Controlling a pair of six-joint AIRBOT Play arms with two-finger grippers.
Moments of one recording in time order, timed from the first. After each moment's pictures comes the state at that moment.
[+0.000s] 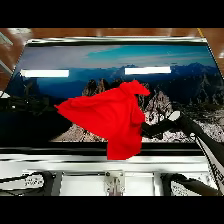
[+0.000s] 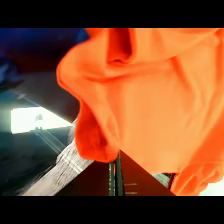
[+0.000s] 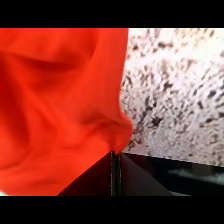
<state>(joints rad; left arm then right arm) 0.34 -1.43 1.07 0.79 -1.27 -1.13 0.06 -1.32 0.65 -0.93 1.02 1.52</state>
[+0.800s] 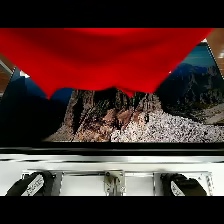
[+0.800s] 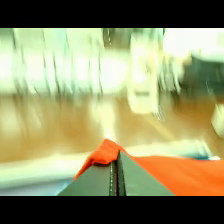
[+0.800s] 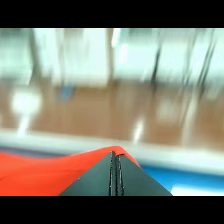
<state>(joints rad) 0.34 -0.91 1.89 0.63 -0.99 -1.18 0.07 -0.85 1.78 -1.32 0.82 1.44</state>
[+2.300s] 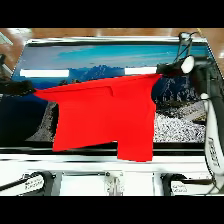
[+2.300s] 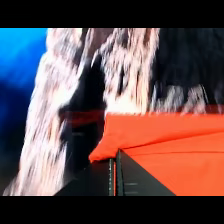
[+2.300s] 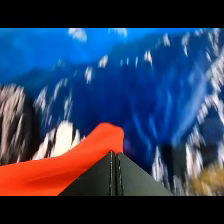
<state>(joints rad) 0.26 -1.34 1.32 1.24 -1.07 -1.36 0.07 -1.55 1.54 -1.57 0.83 1.70</state>
